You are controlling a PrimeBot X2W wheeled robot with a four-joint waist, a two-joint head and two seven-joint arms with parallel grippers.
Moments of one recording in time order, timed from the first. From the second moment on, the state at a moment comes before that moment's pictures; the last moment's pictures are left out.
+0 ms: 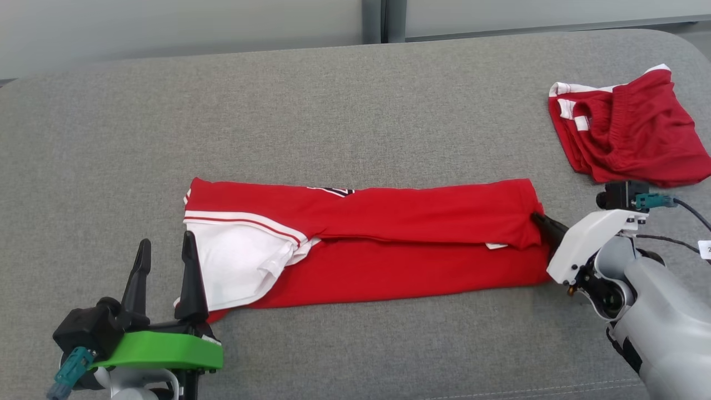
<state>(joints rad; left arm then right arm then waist) 0.02 0.05 -0.14 -0.02 -0.49 0.08 -0.25 -0.46 -0.28 0.49 0.76 0.85 0.11 0.10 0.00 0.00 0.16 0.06</state>
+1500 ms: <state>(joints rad) 0.05 0.05 -0.14 -0.04 -0.48 0.09 -0.25 -0.57 -0.48 0.57 0.46 0.82 0.12 0.06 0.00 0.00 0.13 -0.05</state>
